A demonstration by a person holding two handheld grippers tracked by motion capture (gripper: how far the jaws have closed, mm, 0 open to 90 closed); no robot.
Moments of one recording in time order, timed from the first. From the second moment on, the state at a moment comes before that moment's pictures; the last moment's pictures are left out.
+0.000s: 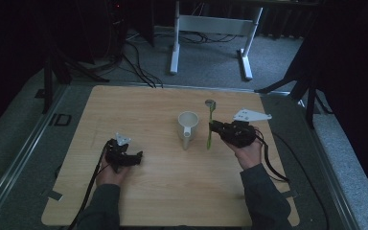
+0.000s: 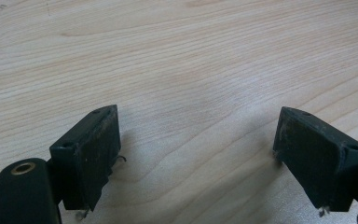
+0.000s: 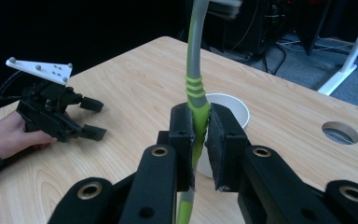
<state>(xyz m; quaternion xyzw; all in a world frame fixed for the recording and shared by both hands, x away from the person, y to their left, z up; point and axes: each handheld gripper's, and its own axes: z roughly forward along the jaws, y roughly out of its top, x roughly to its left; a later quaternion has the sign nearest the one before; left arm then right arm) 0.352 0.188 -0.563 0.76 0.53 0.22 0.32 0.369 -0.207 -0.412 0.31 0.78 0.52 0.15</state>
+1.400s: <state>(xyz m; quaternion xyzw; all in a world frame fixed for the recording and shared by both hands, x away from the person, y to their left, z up) 0.352 0.188 -0.563 0.76 0.53 0.22 0.32 0.380 -0.189 -0.413 0.31 0.76 0.55 0.17</state>
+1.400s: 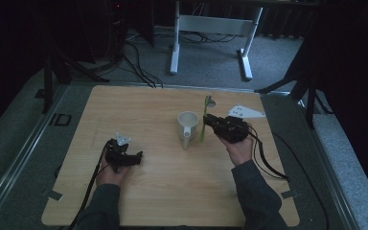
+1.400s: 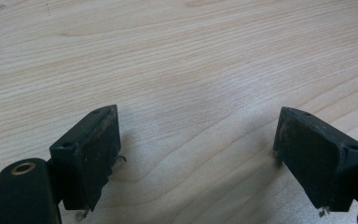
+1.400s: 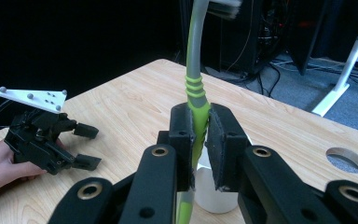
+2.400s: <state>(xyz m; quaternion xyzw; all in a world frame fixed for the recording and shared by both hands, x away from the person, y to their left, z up) 0.352 0.188 -0.563 0.76 0.53 0.22 0.32 0.386 -0.179 -0.410 0.31 0.74 0.56 0.18</state>
